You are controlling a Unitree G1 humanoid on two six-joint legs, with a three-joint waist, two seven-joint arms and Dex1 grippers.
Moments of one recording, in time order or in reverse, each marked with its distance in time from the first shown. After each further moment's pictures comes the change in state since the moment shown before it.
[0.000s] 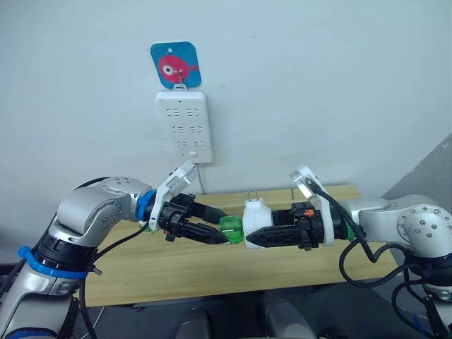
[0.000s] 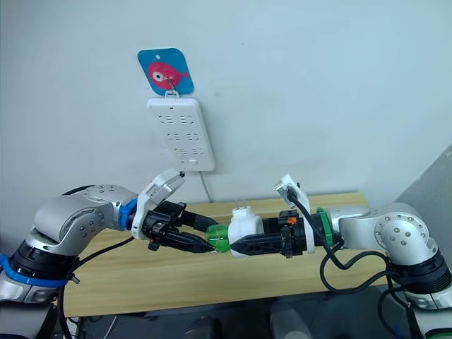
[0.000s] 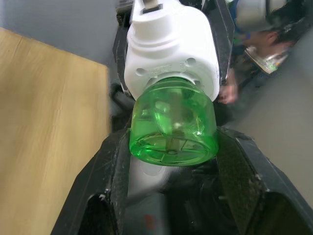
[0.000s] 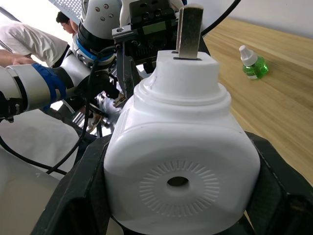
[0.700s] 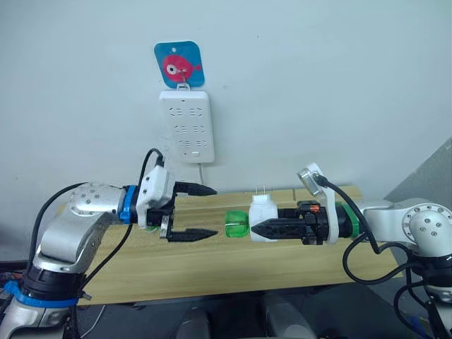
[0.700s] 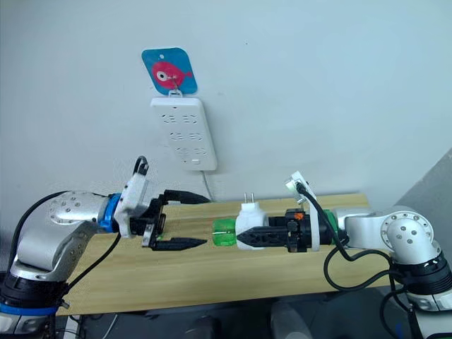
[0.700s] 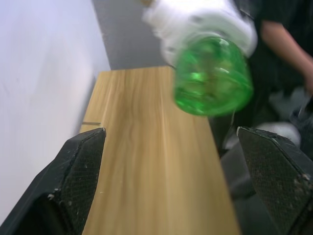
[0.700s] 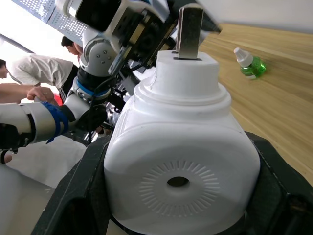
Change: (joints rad) left arm 0.194 -0.053 0.128 0.002 0.271 -0.592 -0.002; right arm 0.027 -0.003 -0.029 0.043 0.082 0.018 -0.064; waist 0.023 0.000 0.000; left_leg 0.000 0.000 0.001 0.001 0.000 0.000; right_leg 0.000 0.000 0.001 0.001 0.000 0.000
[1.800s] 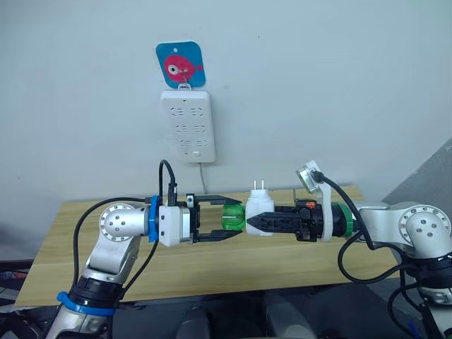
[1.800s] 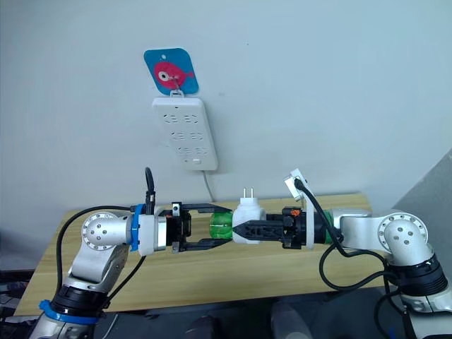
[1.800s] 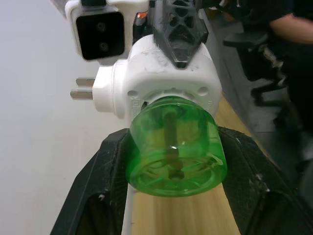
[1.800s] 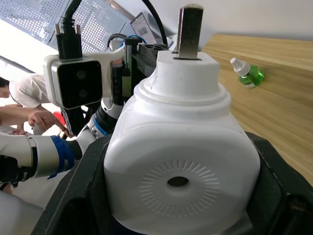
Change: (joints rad) left arm -0.014 -0.096 -0.129 0.022 0.030 -0.275 0.087; right arm 0.010 0.045 0.007 0.005 0.074 -0.033 -0.109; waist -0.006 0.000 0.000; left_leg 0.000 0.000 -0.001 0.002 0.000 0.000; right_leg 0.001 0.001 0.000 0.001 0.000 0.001
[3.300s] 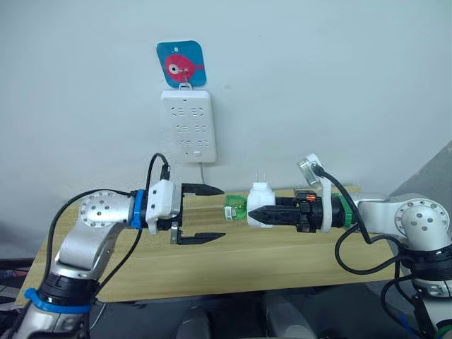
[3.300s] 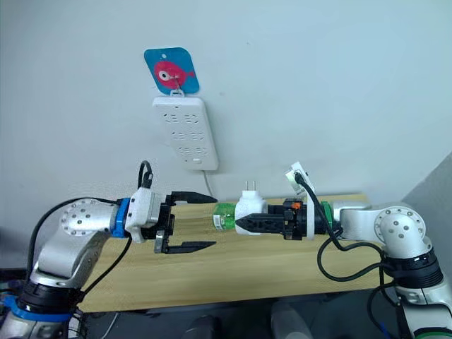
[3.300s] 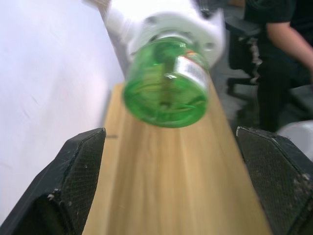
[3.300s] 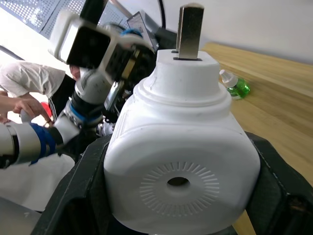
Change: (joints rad) left arm 0.032 0.002 0.112 0.014 0.037 0.079 -0.006; right arm -0.051 0.041 -0.048 0.049 -0.161 0.041 0.116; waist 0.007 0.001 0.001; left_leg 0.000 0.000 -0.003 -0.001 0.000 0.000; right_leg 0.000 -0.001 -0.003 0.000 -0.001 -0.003
